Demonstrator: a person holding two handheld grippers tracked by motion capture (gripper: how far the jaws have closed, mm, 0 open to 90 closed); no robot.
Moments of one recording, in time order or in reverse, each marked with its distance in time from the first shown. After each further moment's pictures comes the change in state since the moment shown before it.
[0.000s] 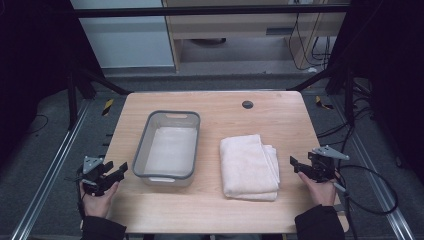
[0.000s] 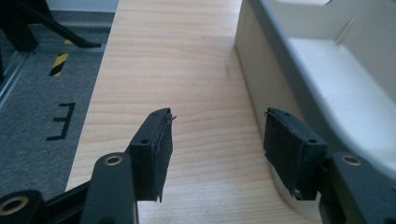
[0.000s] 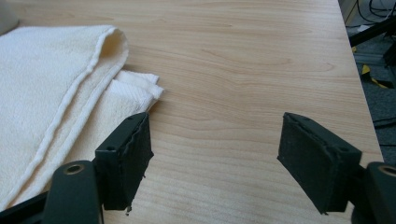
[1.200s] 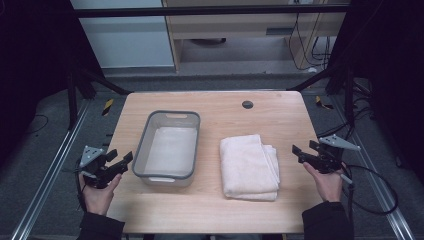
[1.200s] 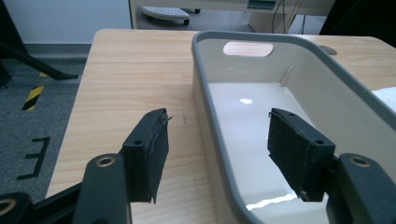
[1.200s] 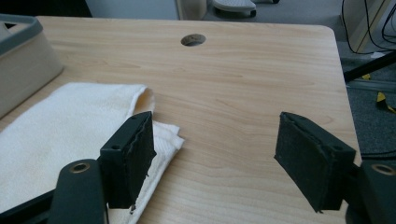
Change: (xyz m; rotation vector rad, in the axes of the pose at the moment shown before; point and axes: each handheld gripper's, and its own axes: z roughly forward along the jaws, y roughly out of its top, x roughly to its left) left arm -0.027 0.039 -0.017 -0.089 -0.086 0.026; right arm 0.000 0.040 -0.022 -0.091 0.069 0.005
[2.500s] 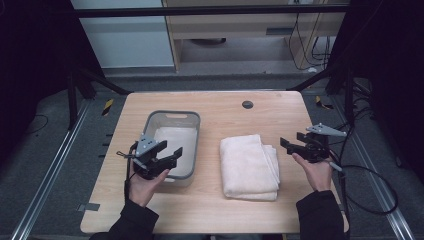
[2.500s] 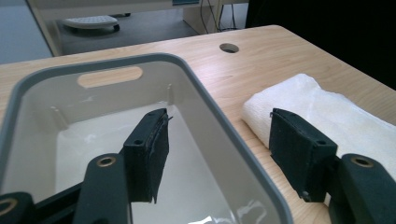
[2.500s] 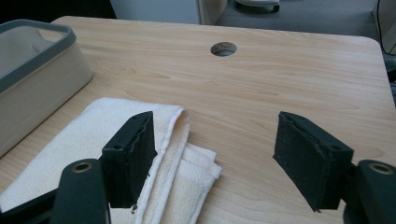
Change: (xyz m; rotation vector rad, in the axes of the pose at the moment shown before) left arm -0.125 0.030 0.039 0.024 -0.230 0.160; right arm 0.025 0.031 0.019 0.041 0.070 -0.020
